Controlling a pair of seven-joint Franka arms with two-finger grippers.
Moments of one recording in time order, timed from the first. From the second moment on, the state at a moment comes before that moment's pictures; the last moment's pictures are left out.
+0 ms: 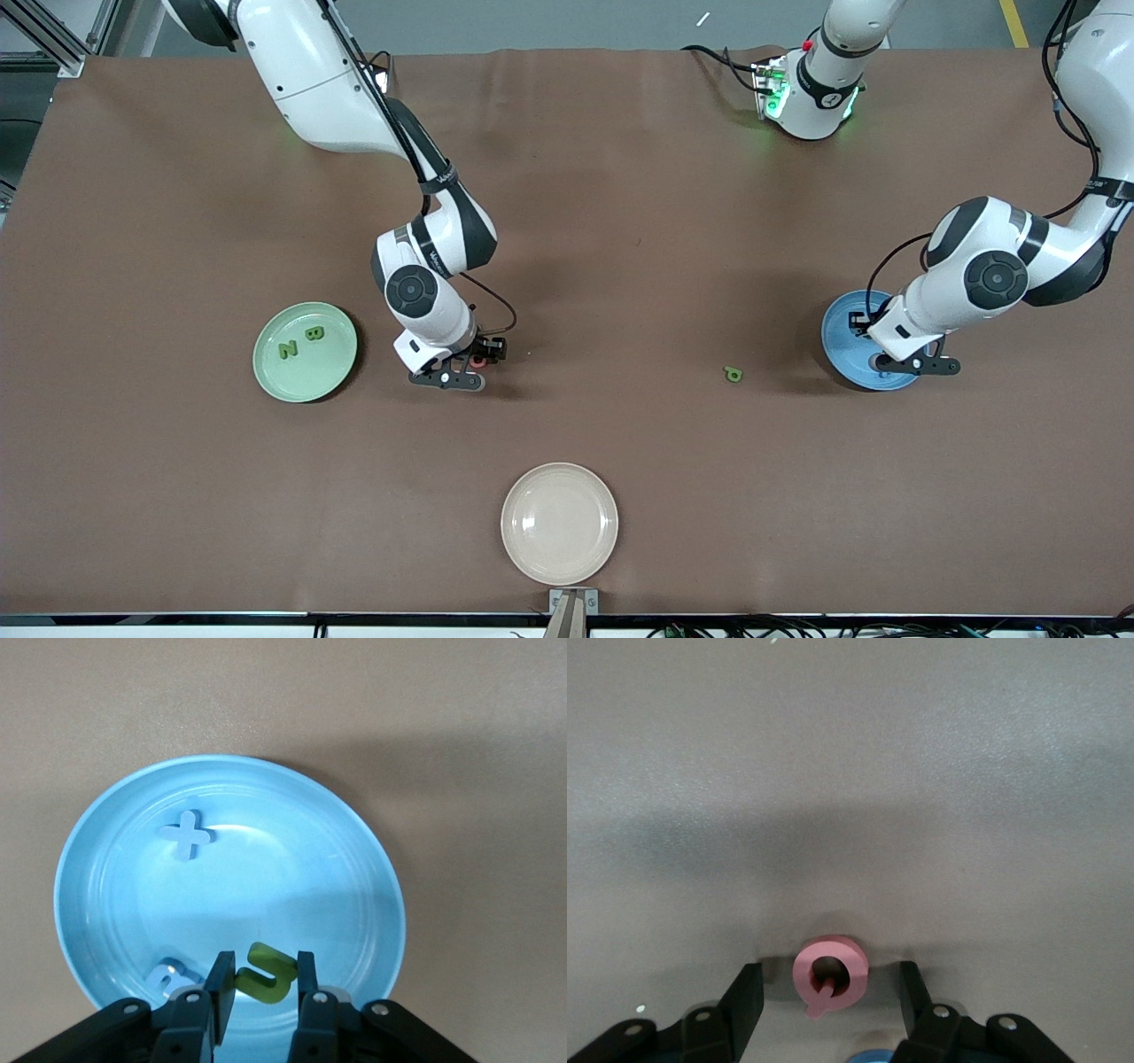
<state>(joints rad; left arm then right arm) 1.04 0.68 -1.09 -2.10 0.82 2.14 -0.45 0.61 0.68 -0.08 -1.77 0.21 2.47 0.50</state>
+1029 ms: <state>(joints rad) 1.06 0.73 -1.03 -2.19 0.93 2.24 -0.45 0.59 0.67 -0.12 -1.75 0.21 2.37 0.44</state>
